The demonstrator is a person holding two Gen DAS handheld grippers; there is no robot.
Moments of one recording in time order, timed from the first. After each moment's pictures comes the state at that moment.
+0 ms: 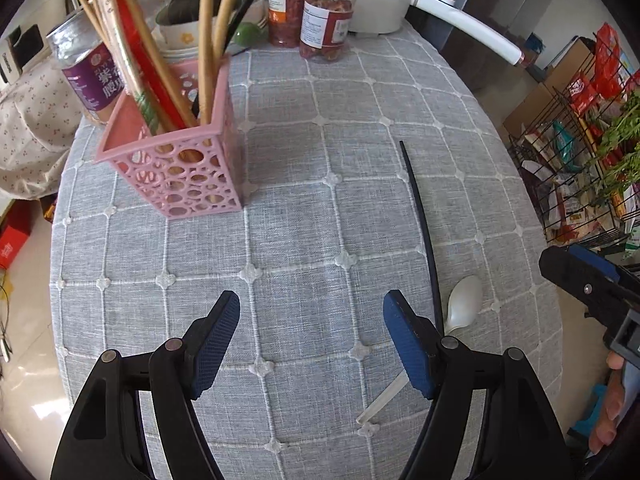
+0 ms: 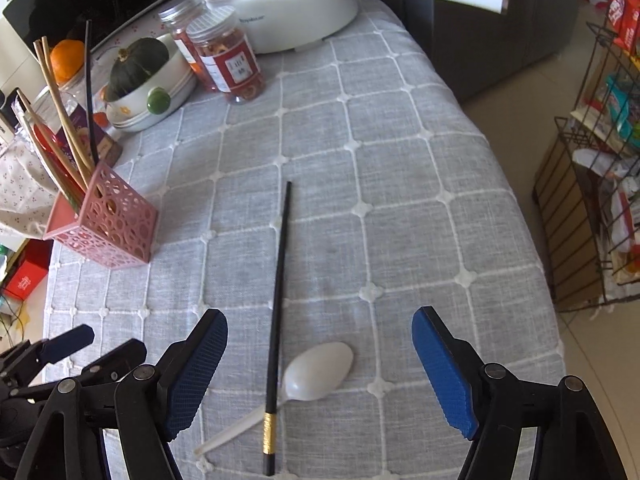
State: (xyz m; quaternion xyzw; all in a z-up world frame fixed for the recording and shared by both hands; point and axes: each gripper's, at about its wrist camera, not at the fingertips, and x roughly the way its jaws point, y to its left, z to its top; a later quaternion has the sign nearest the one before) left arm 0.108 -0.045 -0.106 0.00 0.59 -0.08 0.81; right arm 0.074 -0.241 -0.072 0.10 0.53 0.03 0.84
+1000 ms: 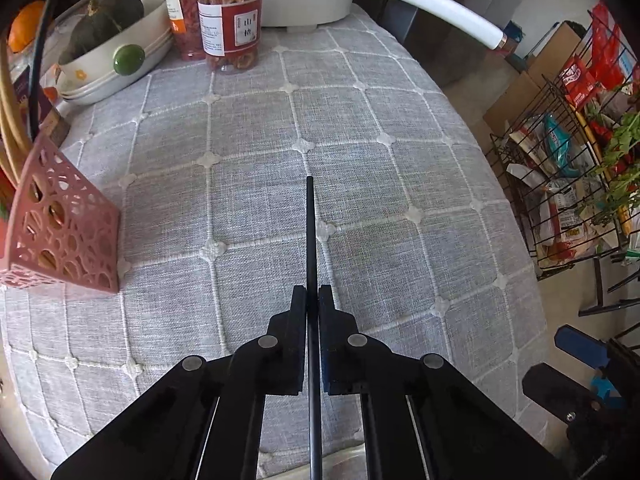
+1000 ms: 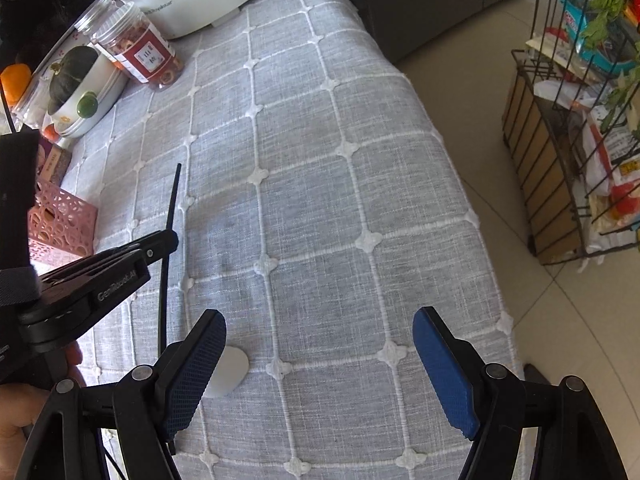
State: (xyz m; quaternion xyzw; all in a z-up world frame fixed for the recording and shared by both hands) left arm 0.165 -0.119 -0.138 0.00 0.58 -0.12 0.80; right arm 0.071 -0.299 -0.103 0.15 0.58 0.01 0.80
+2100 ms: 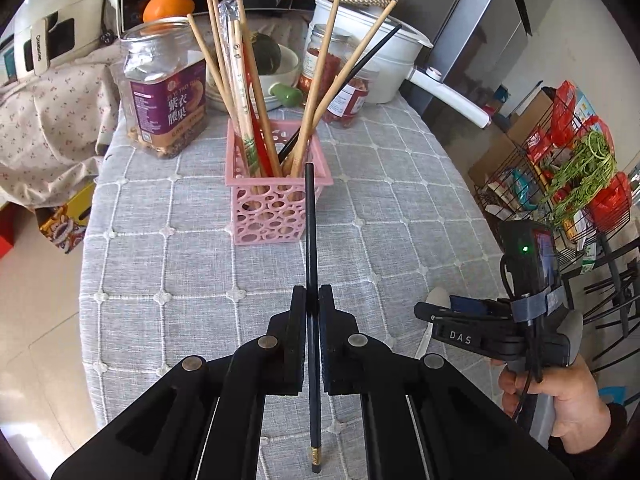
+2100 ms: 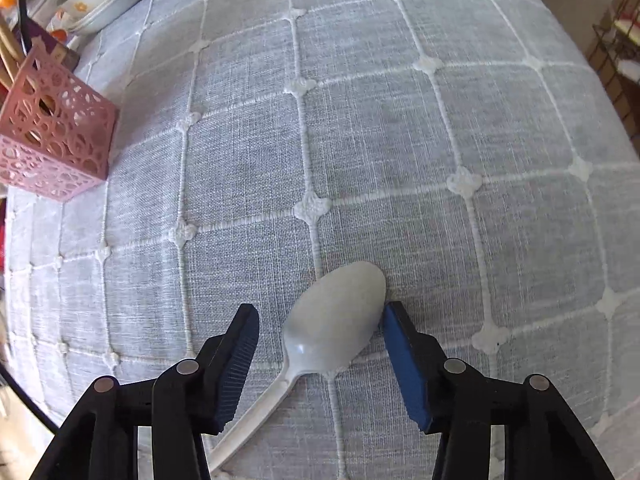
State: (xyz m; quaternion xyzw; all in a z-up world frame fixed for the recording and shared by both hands) left arm 0.076 0.056 -0.064 -0.07 0.50 -0.14 0.85; right arm 0.096 -0.164 -0.157 0.05 0.62 0.00 0.78
